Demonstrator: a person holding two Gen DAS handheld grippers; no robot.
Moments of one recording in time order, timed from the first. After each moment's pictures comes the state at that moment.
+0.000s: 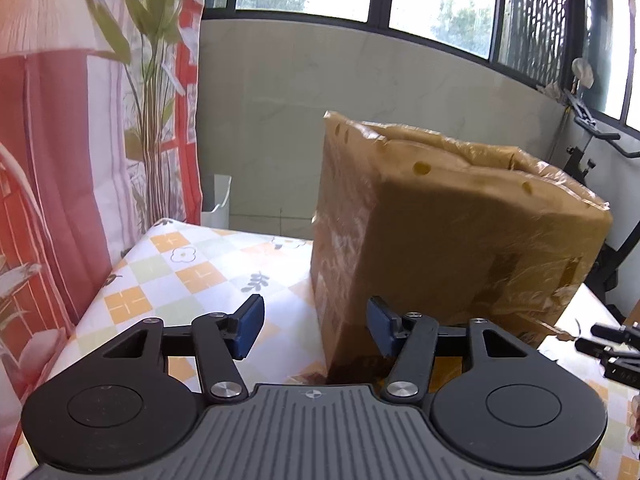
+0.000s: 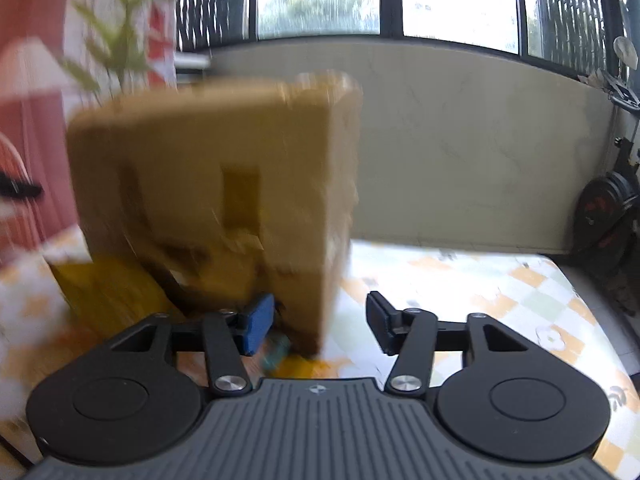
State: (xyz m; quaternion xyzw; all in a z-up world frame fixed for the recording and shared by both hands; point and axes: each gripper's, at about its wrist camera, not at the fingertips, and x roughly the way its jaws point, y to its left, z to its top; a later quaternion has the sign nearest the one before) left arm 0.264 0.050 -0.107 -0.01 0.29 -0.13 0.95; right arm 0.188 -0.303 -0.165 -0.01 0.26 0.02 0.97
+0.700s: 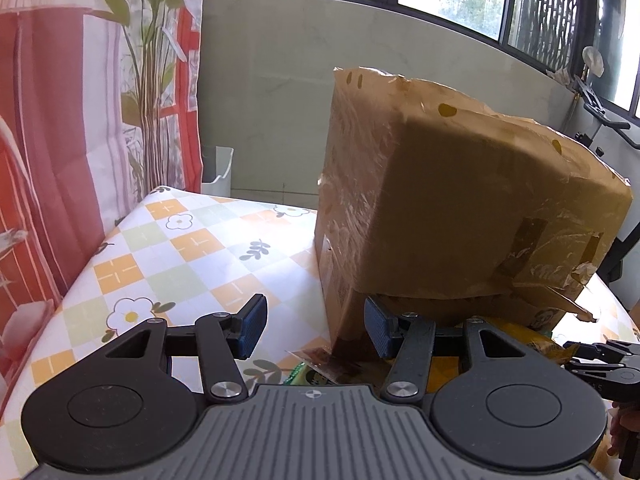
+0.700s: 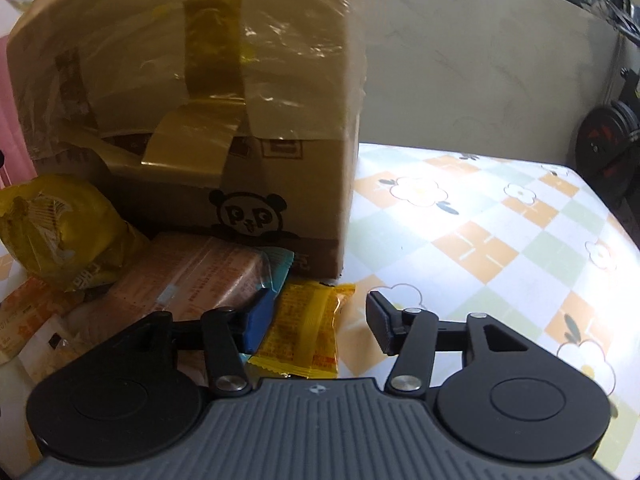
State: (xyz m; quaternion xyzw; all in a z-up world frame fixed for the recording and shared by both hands) left arm 0.277 0.047 -0.134 -0.01 0.32 -0.12 0.94; right arm 0.221 -0.288 -0.211 0.02 0.35 0.01 0.94
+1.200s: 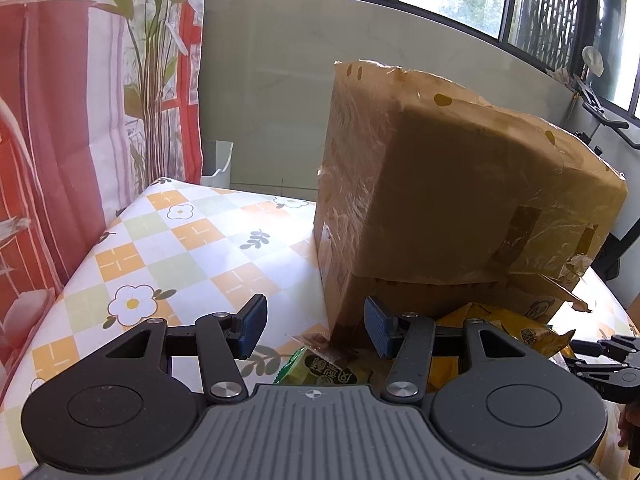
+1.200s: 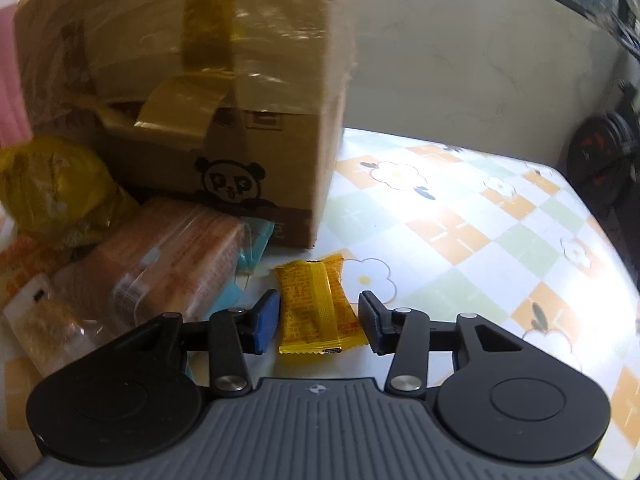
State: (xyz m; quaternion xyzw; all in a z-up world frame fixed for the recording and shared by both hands) left arm 0.268 0.049 -0.136 -0.01 0.32 -0.12 0.94; right arm 0.208 -0.296 -0.216 -0.04 0.37 0.02 0.93
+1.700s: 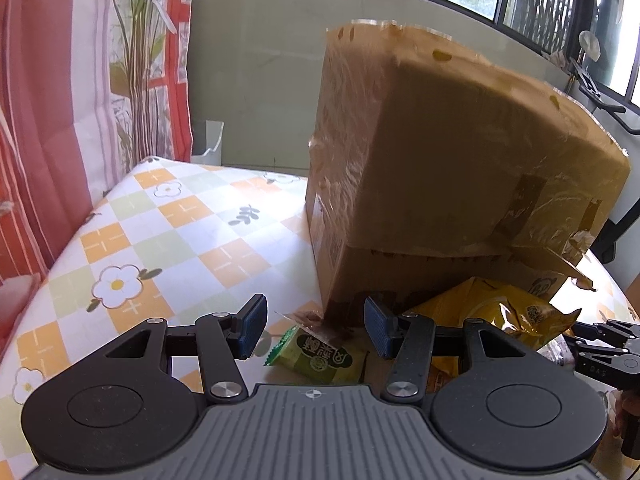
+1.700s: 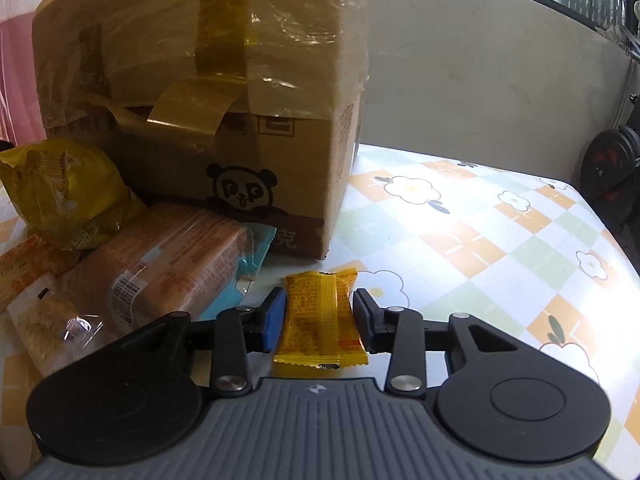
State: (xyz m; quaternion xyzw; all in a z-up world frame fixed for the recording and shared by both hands) left arm 0.275 0.044 -0.155 -0.01 0.35 -0.14 0.92; right arm 0.198 -0.306 -0.228 -0.01 0.33 0.03 0.94
